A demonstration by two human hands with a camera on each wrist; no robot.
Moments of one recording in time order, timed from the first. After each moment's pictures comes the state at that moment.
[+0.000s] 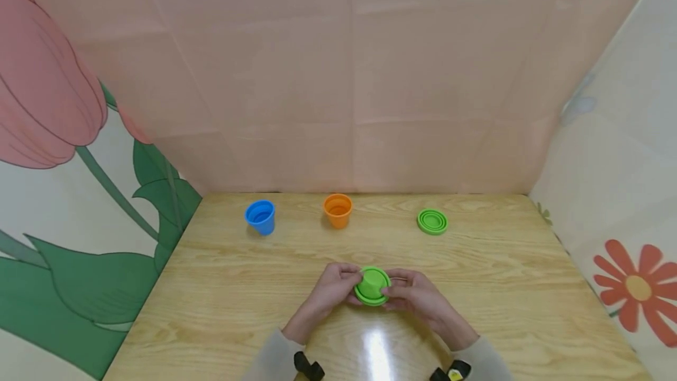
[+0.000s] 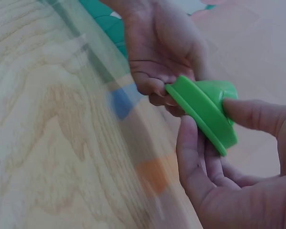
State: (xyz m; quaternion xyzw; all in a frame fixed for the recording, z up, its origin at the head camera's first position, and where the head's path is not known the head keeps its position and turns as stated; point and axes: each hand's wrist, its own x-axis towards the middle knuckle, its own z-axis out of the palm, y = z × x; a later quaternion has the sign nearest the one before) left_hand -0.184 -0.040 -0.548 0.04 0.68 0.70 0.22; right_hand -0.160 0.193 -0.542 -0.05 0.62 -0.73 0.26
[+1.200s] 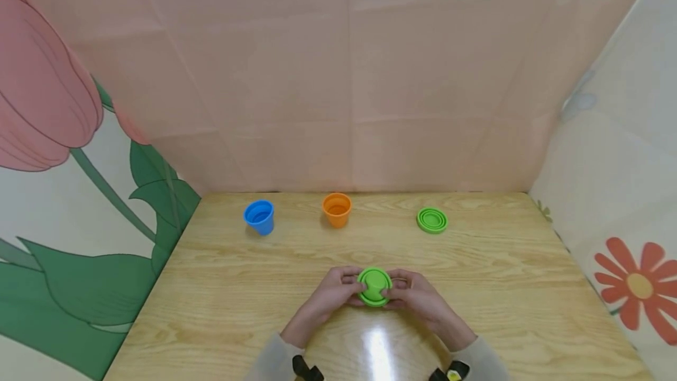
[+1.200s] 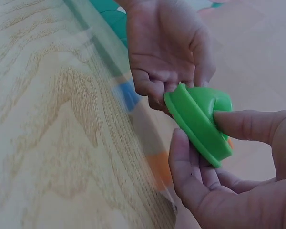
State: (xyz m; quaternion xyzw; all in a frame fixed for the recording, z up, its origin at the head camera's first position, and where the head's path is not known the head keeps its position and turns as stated) left_hand -0.179 -0.040 -0.551 0.06 0.66 0.70 0.26; right_hand -0.161 0.190 -0.547 -0.03 0.65 -0.72 0.24
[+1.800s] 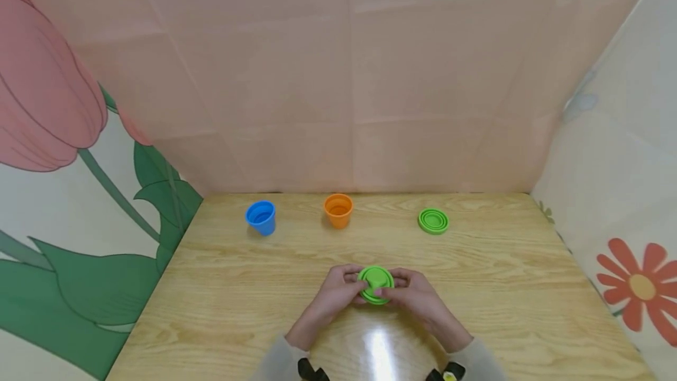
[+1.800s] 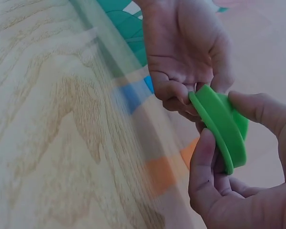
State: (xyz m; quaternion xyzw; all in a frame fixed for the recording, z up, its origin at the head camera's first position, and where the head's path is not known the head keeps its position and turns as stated) left_hand -0.175 -0.033 -0.542 0.03 0.69 0.69 0.21; right_hand -0.160 0.179 -0.543 0.01 0.71 -0.68 0.18
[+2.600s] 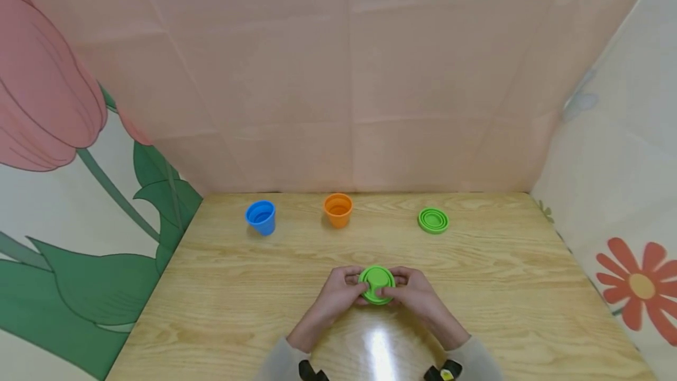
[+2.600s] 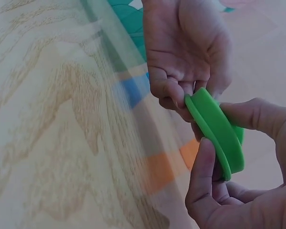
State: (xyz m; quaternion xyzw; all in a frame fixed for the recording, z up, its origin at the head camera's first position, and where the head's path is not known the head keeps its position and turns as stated) left_hand -0.172 -0.030 -0.546 0.05 0.69 0.70 0.20; right_hand -0.162 0.174 -0.543 0.02 0.75 -0.65 0.15
